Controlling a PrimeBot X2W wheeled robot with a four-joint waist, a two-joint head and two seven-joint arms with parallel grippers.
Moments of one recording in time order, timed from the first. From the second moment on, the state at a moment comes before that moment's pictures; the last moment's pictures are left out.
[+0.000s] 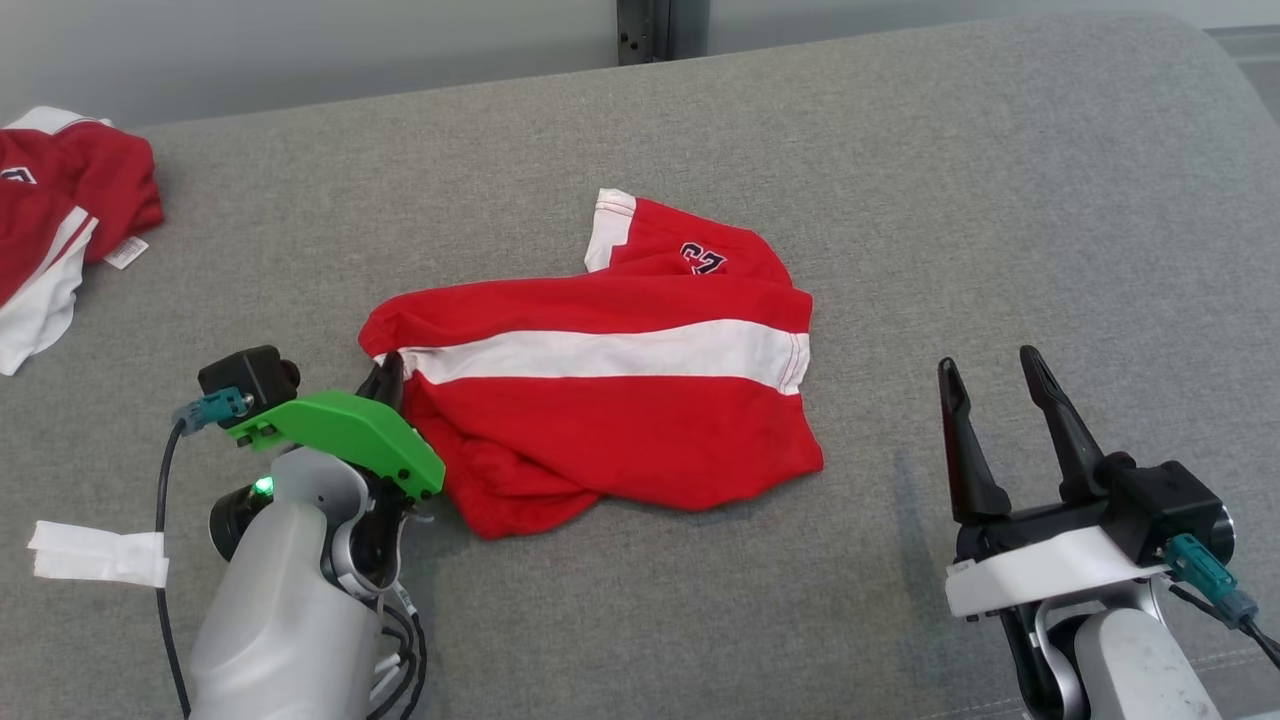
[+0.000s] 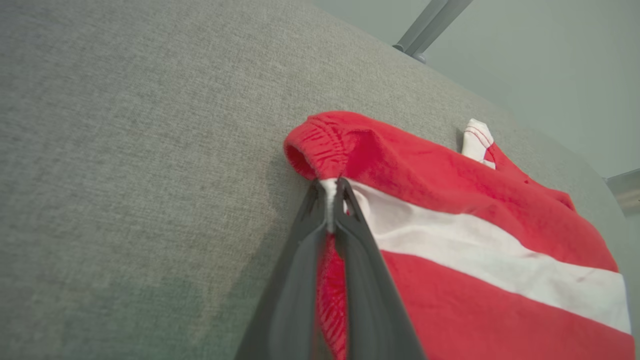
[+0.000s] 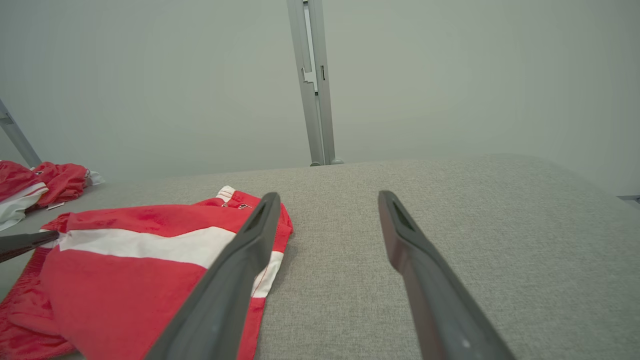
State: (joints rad) left arm -0.53 0.05 -0.15 0.70 -0.68 -0.01 0.06; right arm -0.09 -0.05 0.05 0.04 0.15 0.13 -0.26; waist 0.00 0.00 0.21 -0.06
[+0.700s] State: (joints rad) left arm -0.49 0.06 -0.18 0.64 -0.68 -0.03 0.02; right arm -0.32 -0.06 0.19 0.44 0.45 0.13 -0.21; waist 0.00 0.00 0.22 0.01
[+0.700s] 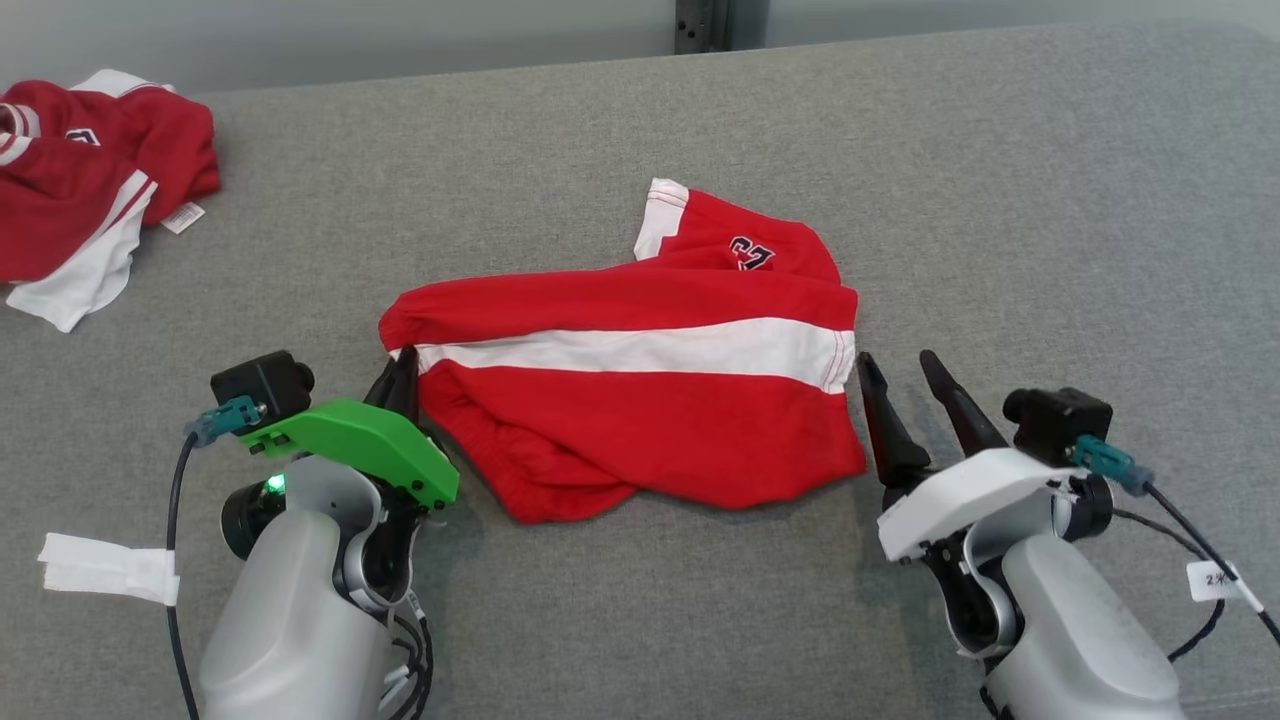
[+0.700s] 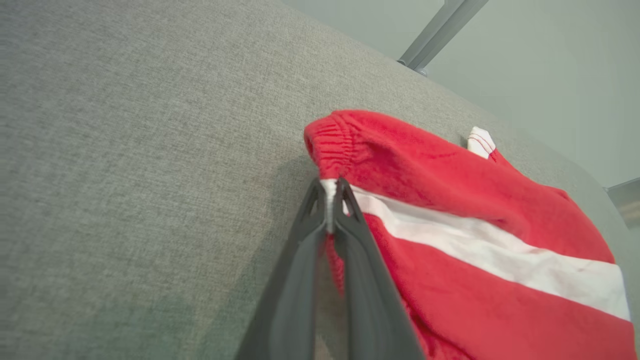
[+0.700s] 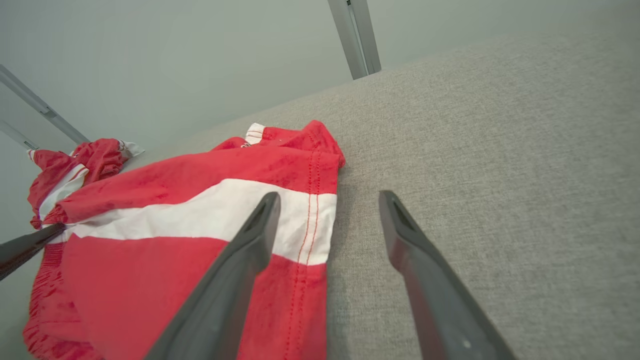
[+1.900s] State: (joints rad) left arm -0.49 0.05 -0.25 0.60 -0.70 -0.01 0.01; right arm -0.61 -0.45 0.82 0.42 1.24 0.13 -0.21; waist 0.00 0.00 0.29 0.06
